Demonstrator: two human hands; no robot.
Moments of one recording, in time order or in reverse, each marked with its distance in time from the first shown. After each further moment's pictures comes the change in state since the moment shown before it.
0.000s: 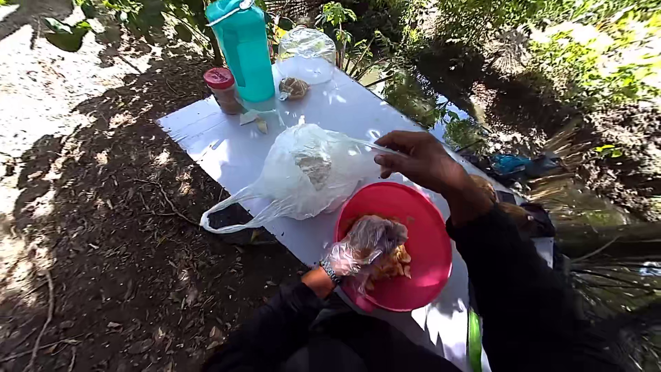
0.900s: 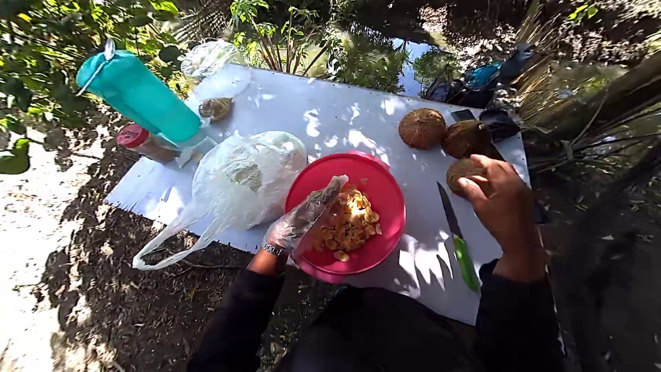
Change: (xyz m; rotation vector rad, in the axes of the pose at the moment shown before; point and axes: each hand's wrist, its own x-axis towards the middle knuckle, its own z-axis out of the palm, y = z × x) left_hand 0.004 0.052 -0.037 -0.223 -0.203 -0.492; right_hand -0.298 0.116 -0.009 -0.400 0.774 0.464
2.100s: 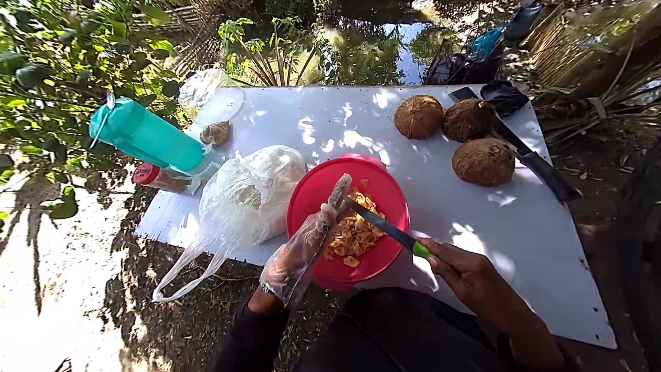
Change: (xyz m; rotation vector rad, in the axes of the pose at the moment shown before) left_hand 0.006 -0.019 0.009 -0.262 -0.277 0.273; right_hand -0.126 -0.032 0.045 0.354 -0.239 -0.042
